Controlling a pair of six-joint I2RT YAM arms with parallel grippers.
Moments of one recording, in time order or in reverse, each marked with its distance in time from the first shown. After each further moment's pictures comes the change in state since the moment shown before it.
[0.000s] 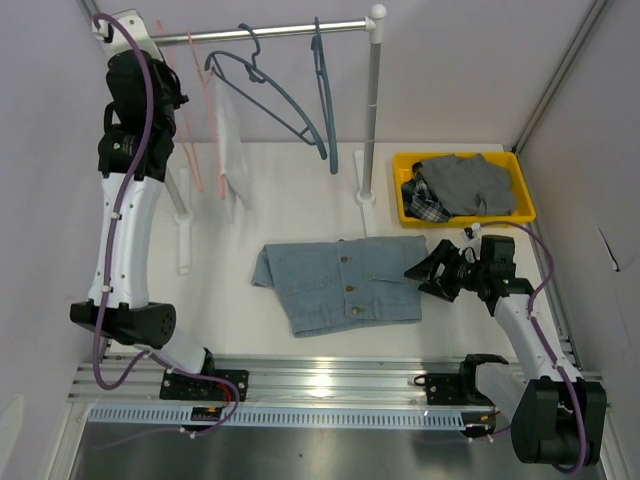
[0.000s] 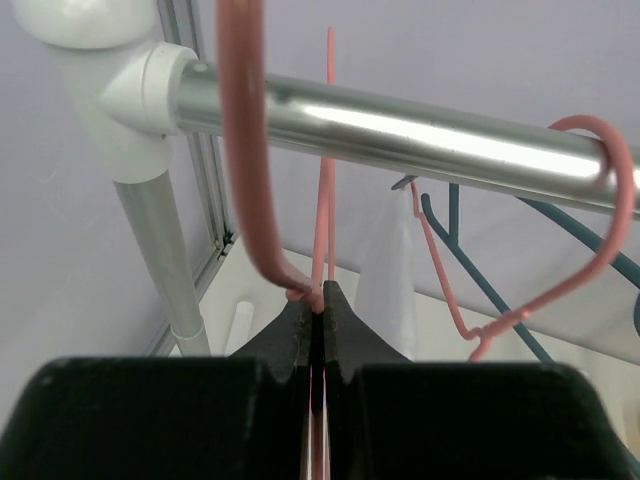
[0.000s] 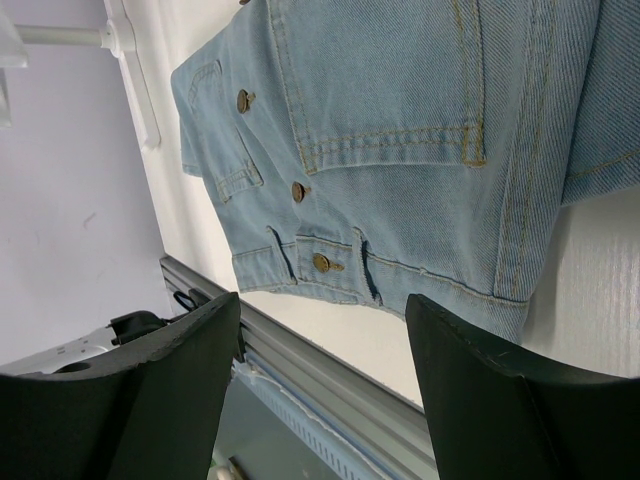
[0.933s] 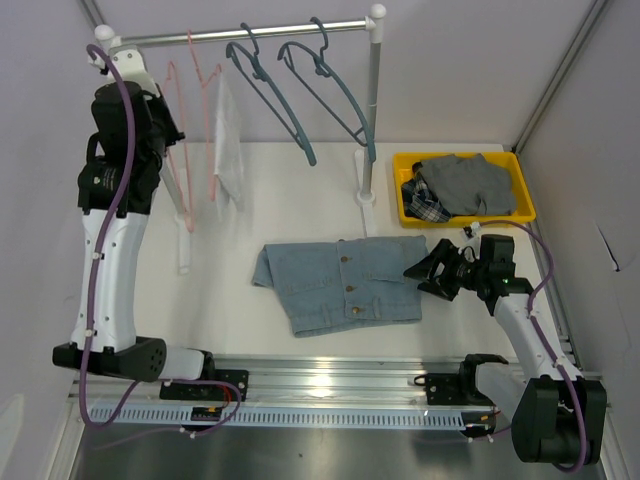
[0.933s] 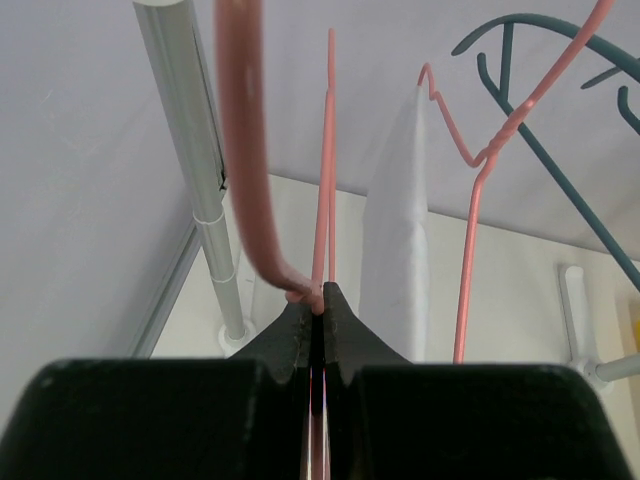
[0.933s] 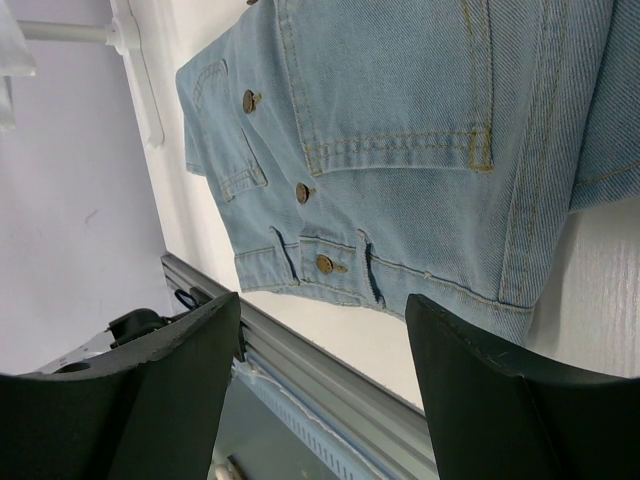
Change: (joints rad) left arm 0.000 -0.201 -0.164 -0.161 0.087 -0.001; right arm 0.004 0.005 0.000 0.016 -0.008 0.000
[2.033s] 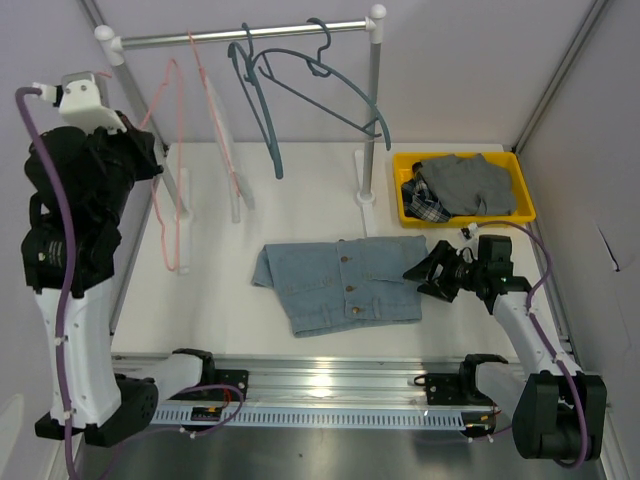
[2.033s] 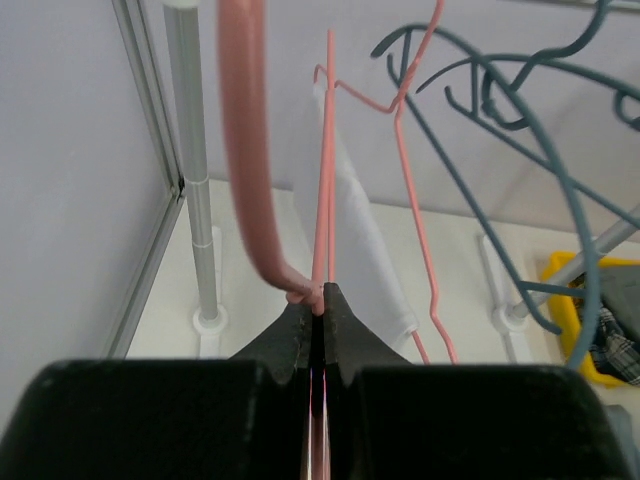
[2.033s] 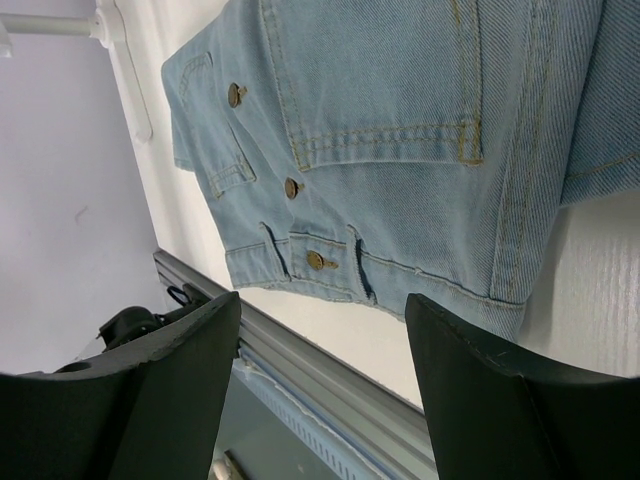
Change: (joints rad) left arm 0.000 -0.236 0.006 -0.157 0.154 -0.018; right arm 0.010 0.020 0.000 -0.009 0.011 -0.013
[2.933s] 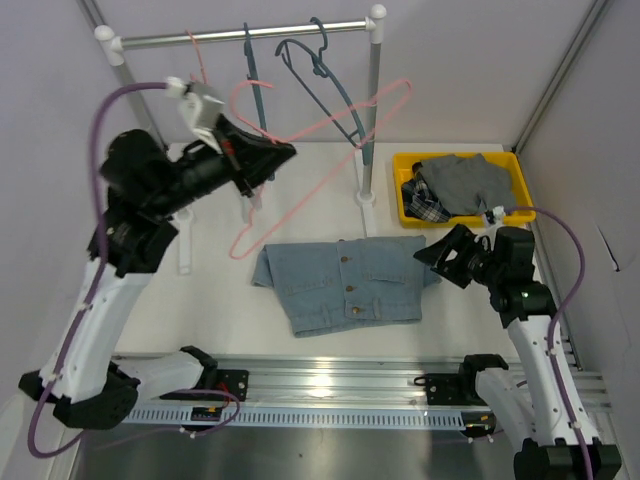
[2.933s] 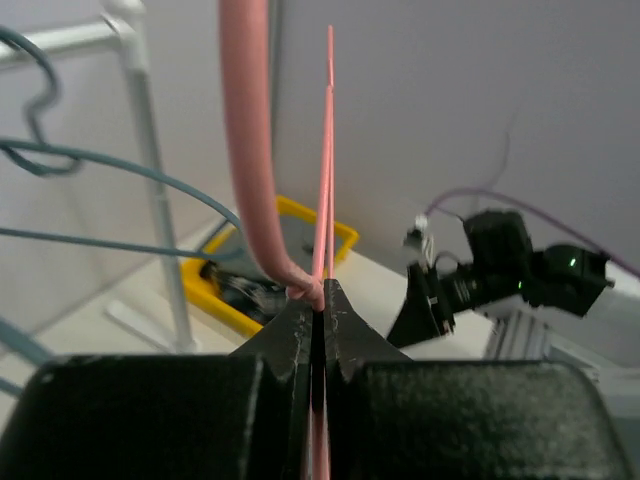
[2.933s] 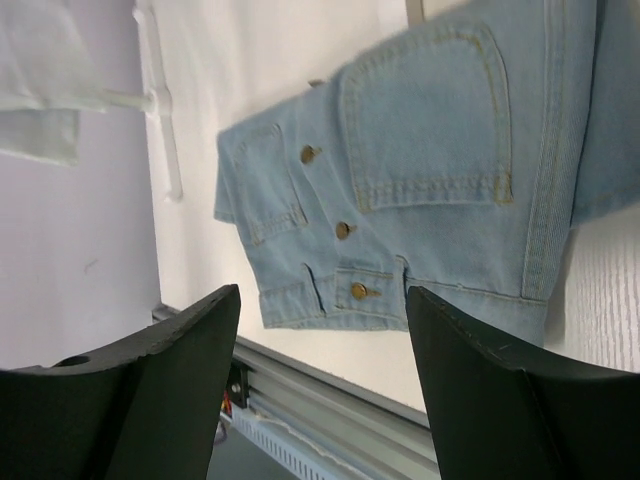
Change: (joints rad) left arm -0.372 -0.016 -0.238 0.515 0.686 -0.091; right arm 0.051 -0.230 0.172 -0.154 0.201 0.078
